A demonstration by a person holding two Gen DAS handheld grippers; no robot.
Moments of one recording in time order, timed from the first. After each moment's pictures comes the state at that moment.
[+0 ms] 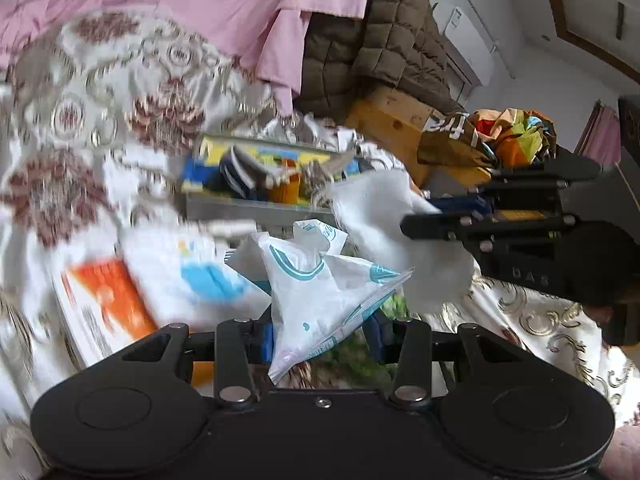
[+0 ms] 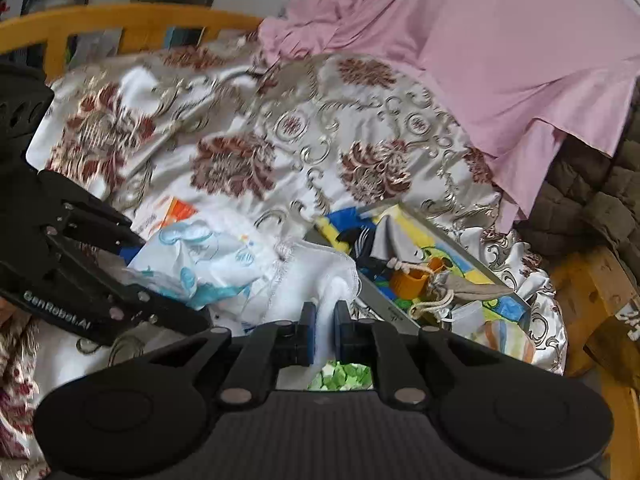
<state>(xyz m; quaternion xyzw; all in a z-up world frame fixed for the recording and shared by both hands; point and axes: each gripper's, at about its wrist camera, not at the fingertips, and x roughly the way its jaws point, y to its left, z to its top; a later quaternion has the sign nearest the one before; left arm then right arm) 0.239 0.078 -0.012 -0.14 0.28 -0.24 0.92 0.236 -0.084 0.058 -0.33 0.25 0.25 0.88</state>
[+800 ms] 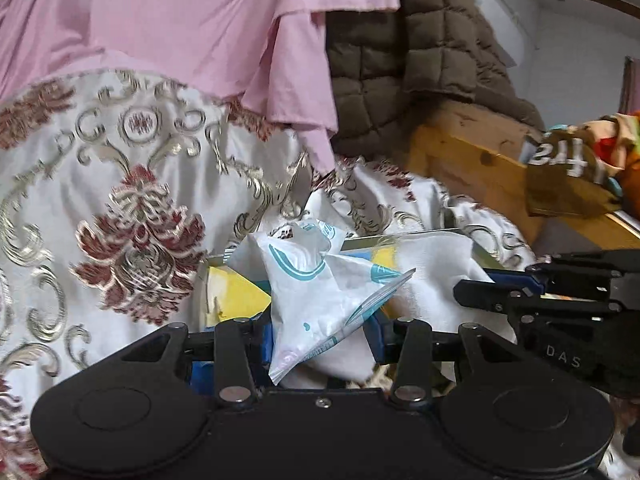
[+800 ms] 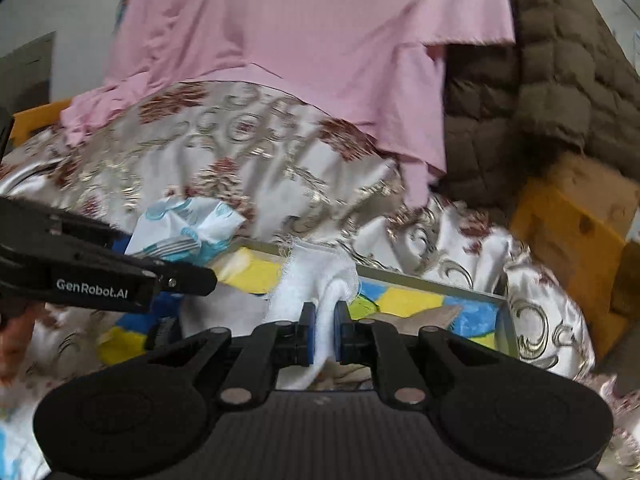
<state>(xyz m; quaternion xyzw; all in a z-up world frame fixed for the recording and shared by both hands) 0.535 0.021 0.013 -0.04 0.26 -0.19 0.94 0.490 -0.158 0.032 -0.13 0.23 0.14 0.96</state>
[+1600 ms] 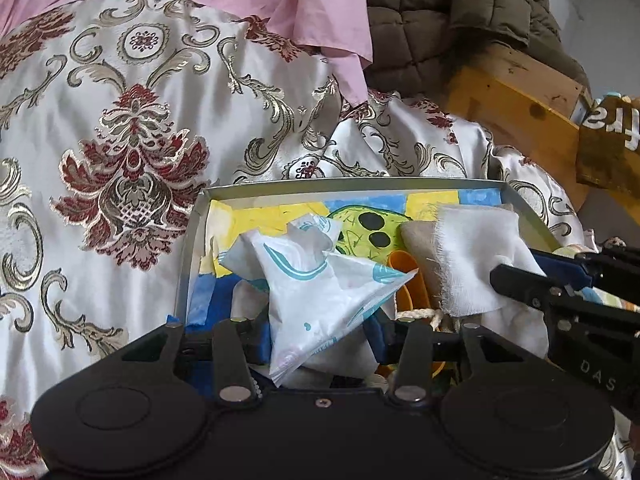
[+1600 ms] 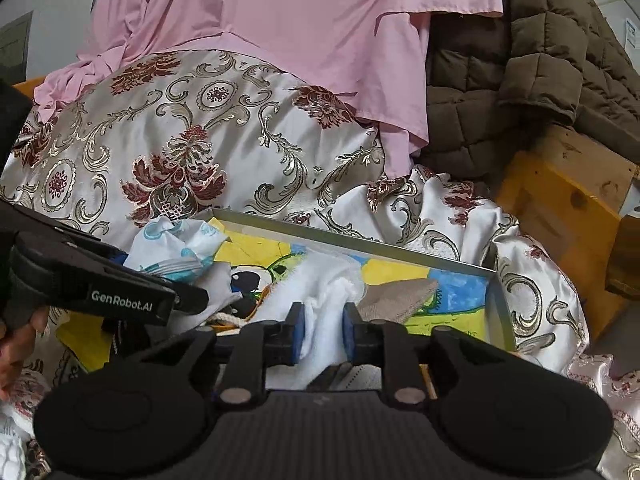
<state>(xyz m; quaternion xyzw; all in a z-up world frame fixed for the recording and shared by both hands) 0.570 0.007 -0.020 -0.05 0.36 -0.16 0.92 0.500 -0.156 0.014 -0.14 0.26 0.10 0.95</state>
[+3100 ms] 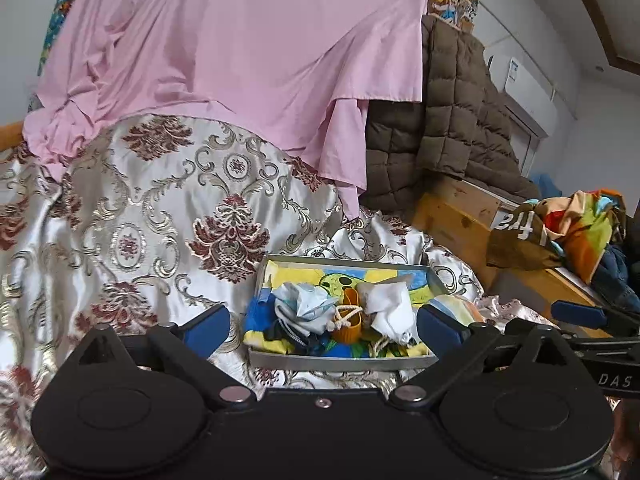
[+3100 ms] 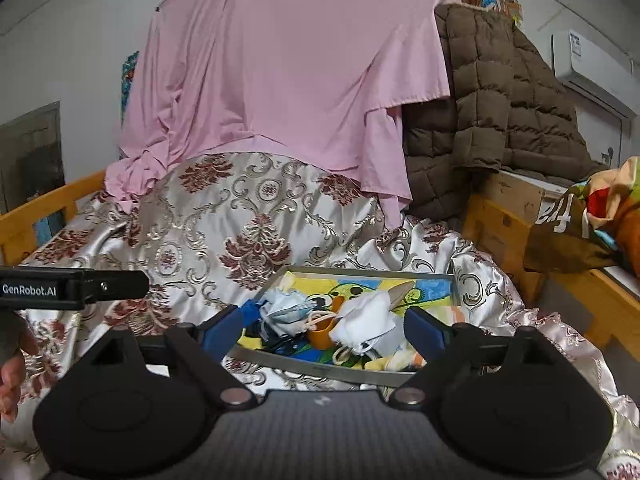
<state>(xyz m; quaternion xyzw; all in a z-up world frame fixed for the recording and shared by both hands) 0.282 0.069 0.105 -0.11 0.20 -0.10 0.97 0.257 -0.168 0.129 -0.06 0.18 0.12 0.97</state>
